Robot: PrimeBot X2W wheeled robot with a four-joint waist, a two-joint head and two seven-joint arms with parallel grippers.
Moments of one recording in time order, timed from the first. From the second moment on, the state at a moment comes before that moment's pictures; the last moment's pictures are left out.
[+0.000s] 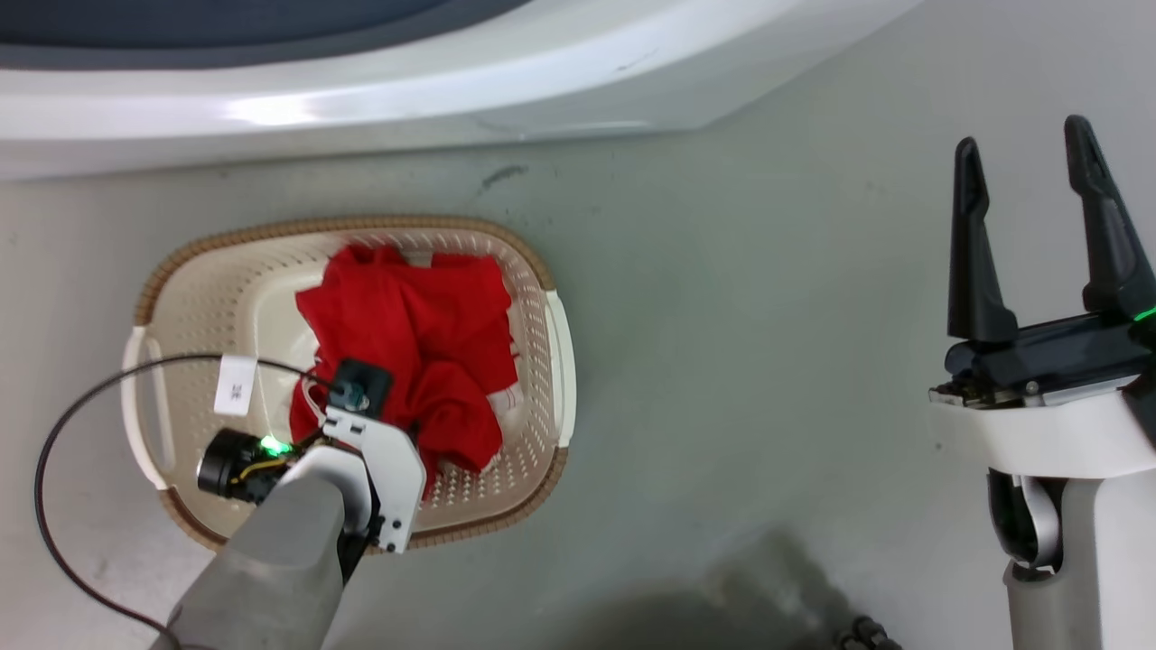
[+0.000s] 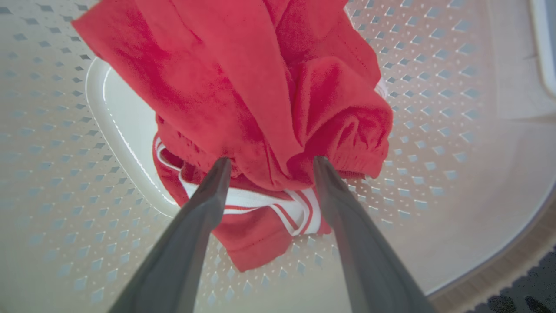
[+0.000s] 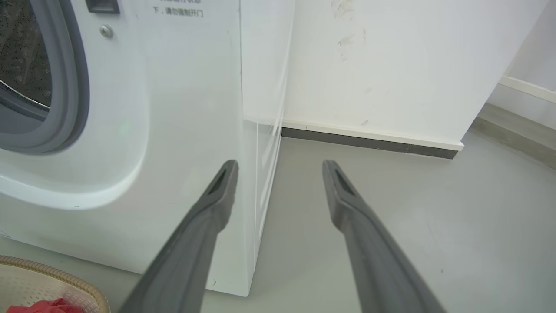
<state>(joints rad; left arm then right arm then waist) -0.78 0.21 -0.84 1.28 -0.58 -0.05 -0.10 -0.31 -0.05 0.00 -0.16 0.00 0.13 -0.26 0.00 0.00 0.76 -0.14</state>
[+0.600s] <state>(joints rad) -0.64 0.17 -0.73 1.11 -0.63 -0.01 -0.26 -0.15 -0.05 0.01 -0.09 -0.02 0.13 -0.26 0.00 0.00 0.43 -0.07</state>
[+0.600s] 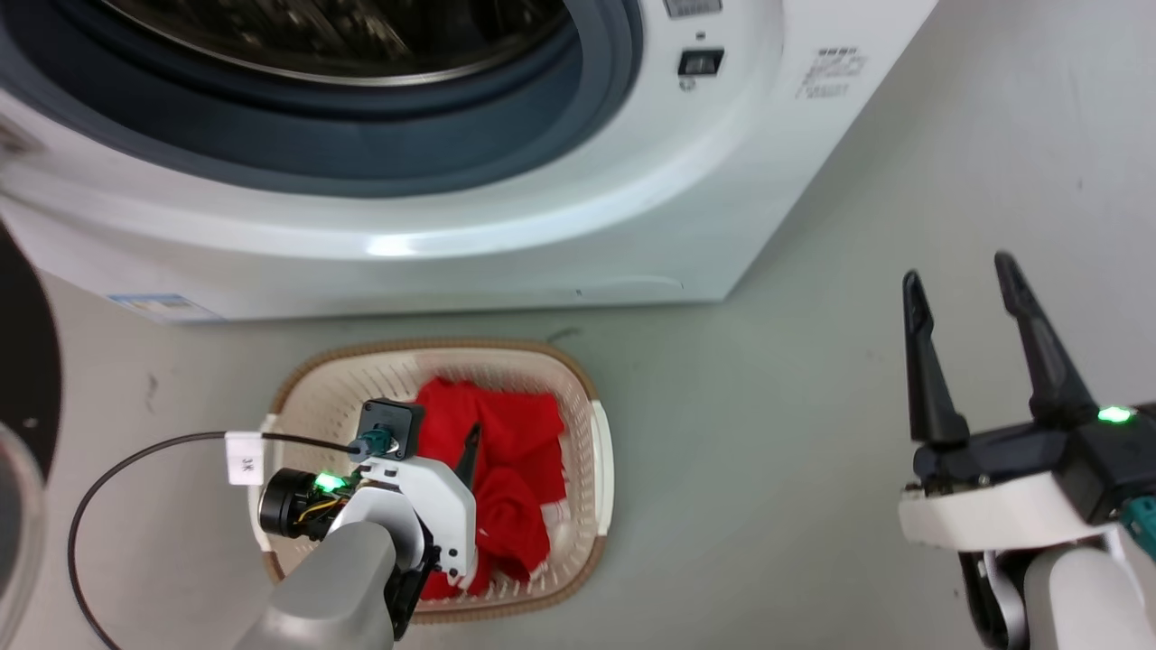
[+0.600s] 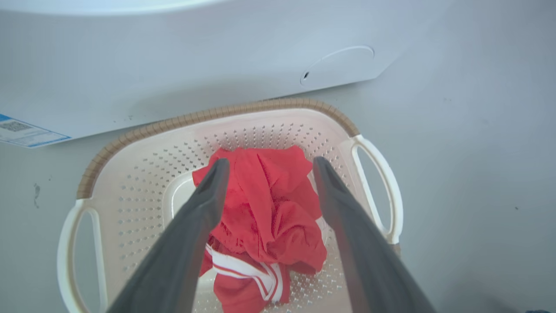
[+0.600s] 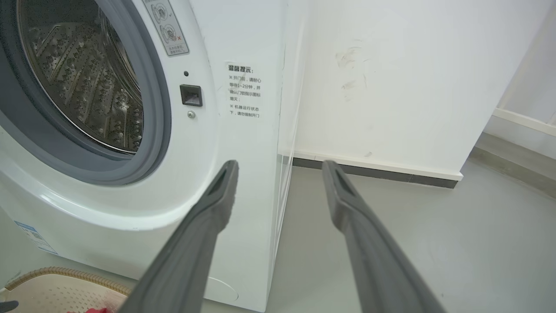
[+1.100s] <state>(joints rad) -0.27 0.21 -0.32 0.48 -0.39 0.12 -0.26 -0.02 -0.05 0.02 -0.07 -0.03 0.13 -0.26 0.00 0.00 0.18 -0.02</state>
